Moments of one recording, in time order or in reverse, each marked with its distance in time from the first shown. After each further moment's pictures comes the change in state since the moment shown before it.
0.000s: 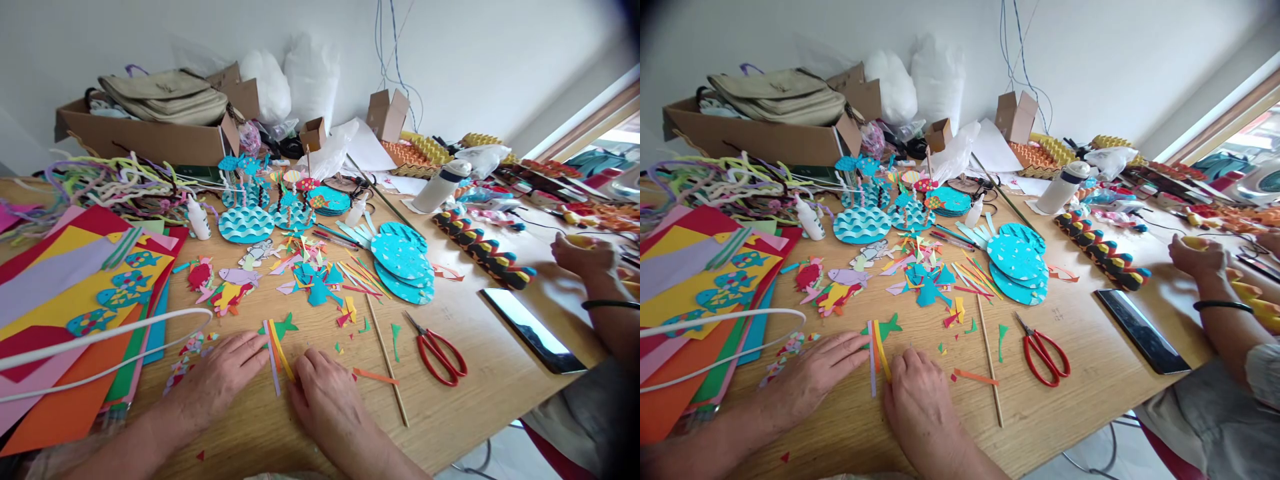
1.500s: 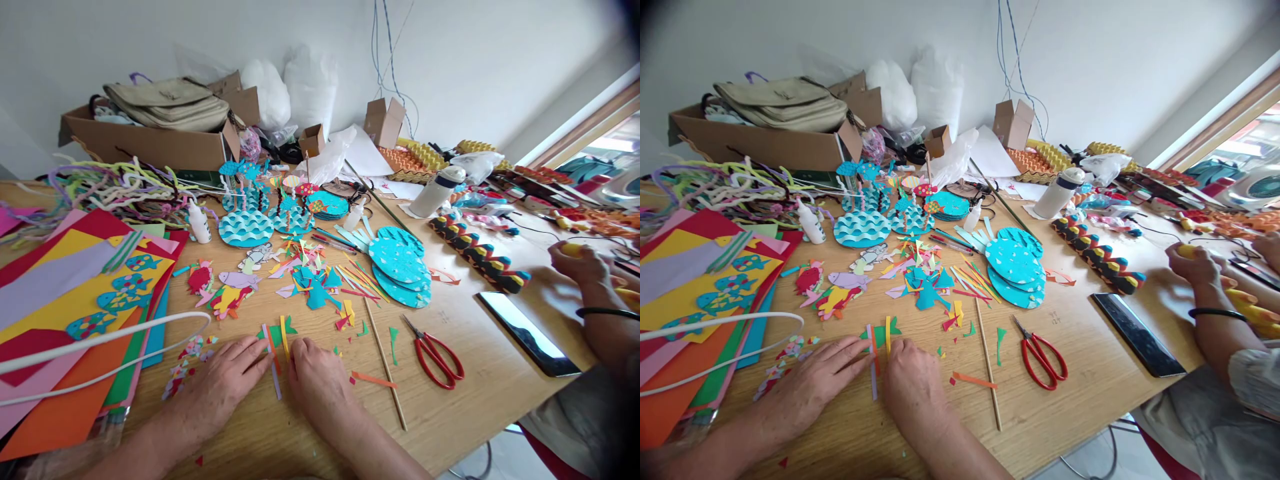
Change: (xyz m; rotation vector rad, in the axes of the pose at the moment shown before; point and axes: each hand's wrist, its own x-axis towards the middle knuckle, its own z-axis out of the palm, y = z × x) left_hand -0.001 0.006 0.004 0.170 0.012 0.058; right_hand 0.025 -0.006 -0.005 -0.071 -0.116 0.142
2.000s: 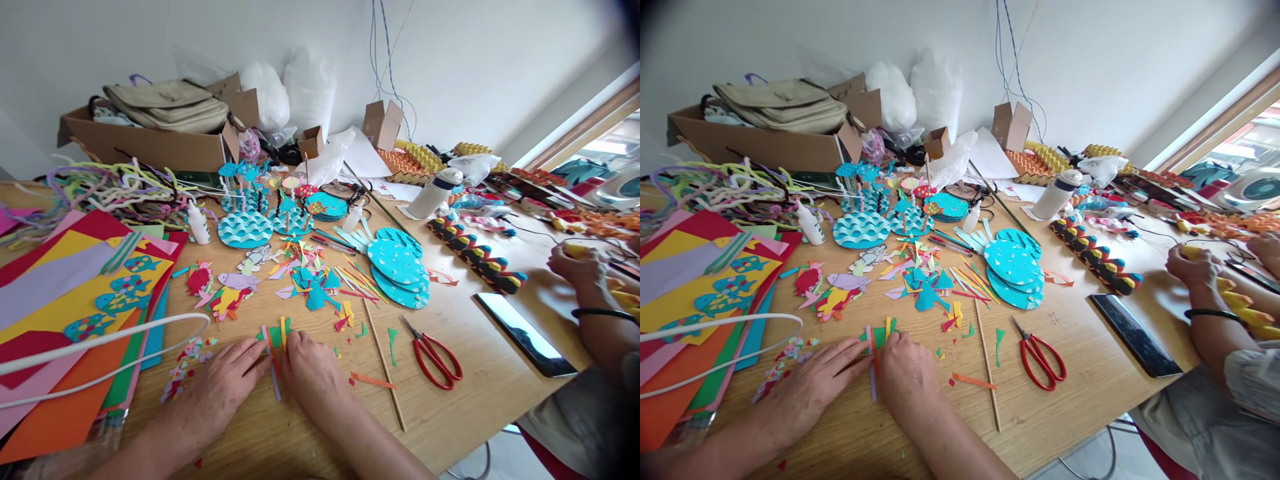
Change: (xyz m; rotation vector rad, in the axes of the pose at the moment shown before) left_hand -0.004 0.002 0.007 -0.009 -0.017 -0.053; right_hand 0.011 -0.009 -0.012 0.006 -0.034 0.040
